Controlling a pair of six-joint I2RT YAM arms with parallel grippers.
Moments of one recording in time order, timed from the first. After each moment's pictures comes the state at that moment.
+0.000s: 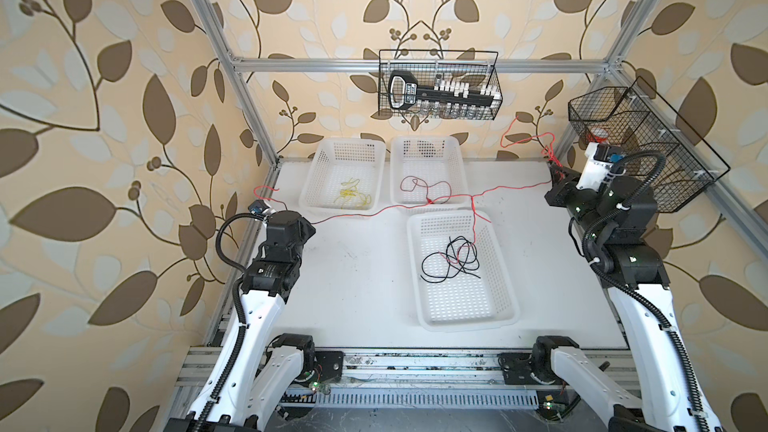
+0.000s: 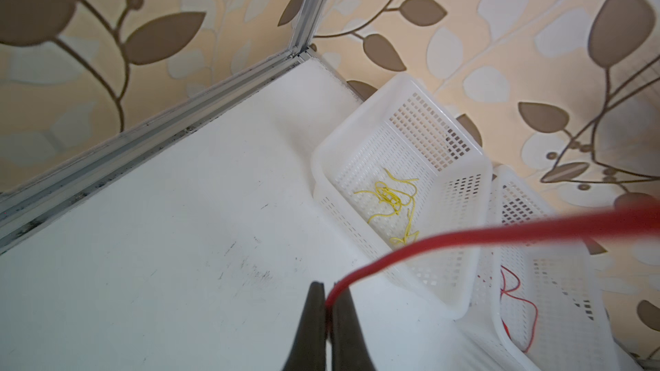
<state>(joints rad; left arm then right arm) -0.03 0.81 0.77 -0.44 -0.28 -0.72 0.00 0.92 1.16 -0.34 -0.08 0.22</state>
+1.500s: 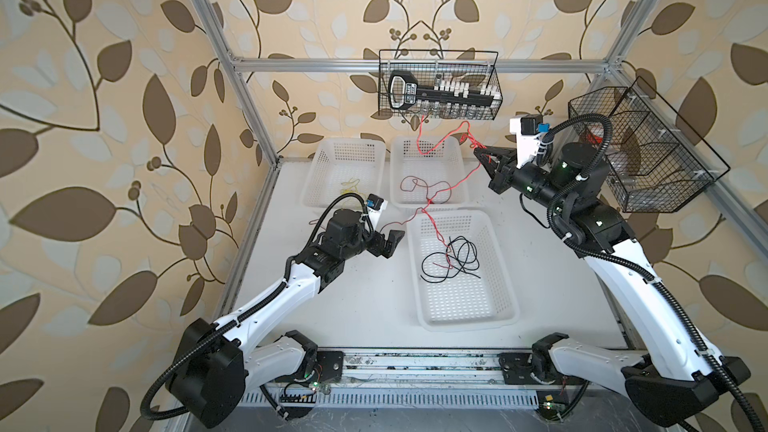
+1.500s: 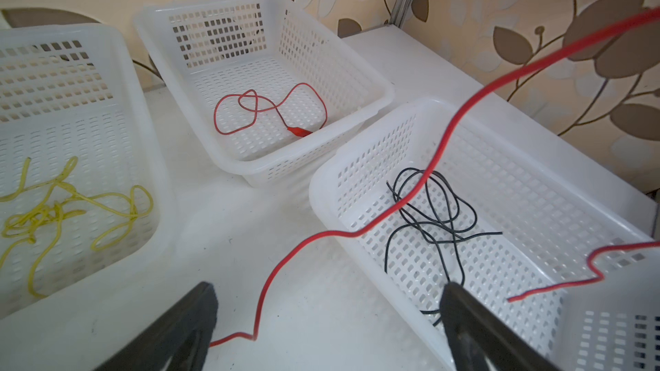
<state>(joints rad) -0.50 1.15 0.71 0.01 0.20 -0.04 0.36 1.17 1.43 -0.30 -0.30 0.17</state>
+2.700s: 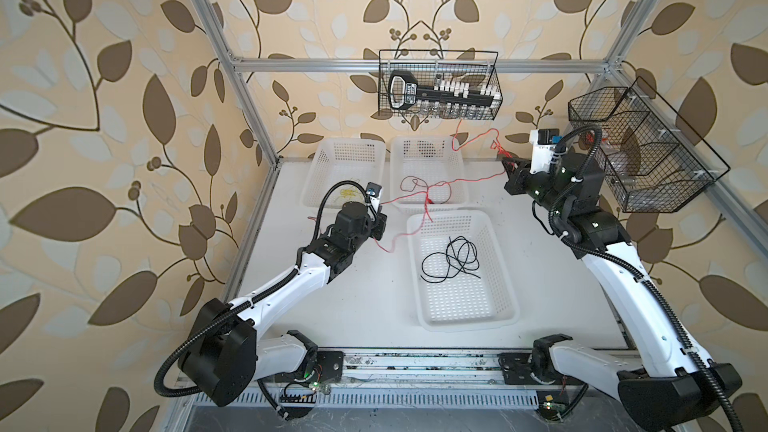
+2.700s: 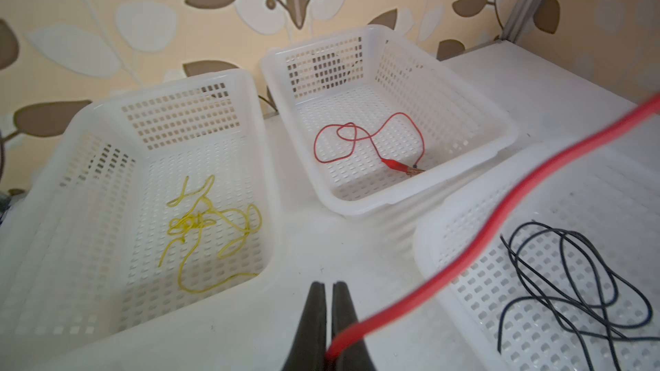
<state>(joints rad) -0.45 1.22 0.78 0.04 -0.15 -0.06 0.15 1.13 1.23 -0.32 -0.09 0.19</state>
